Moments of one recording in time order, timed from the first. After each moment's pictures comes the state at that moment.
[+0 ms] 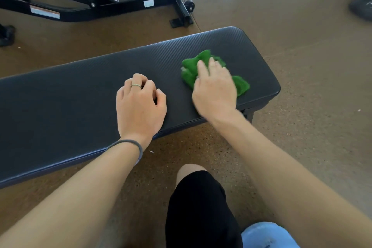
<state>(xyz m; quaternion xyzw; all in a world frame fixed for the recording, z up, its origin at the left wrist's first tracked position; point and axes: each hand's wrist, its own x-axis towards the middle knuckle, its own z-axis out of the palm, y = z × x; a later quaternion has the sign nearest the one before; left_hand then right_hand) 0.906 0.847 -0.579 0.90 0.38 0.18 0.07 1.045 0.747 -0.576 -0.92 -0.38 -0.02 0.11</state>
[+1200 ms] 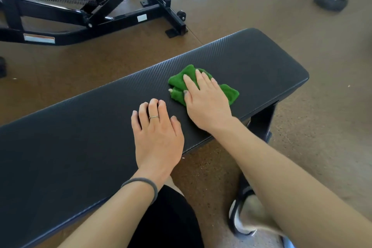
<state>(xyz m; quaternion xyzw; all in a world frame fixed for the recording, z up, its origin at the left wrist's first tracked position) 0.795 0.915 -0.583 0.95 0.32 0.06 0.03 0.935 0.841 -0.576 -0.93 -0.36 0.02 0.10</state>
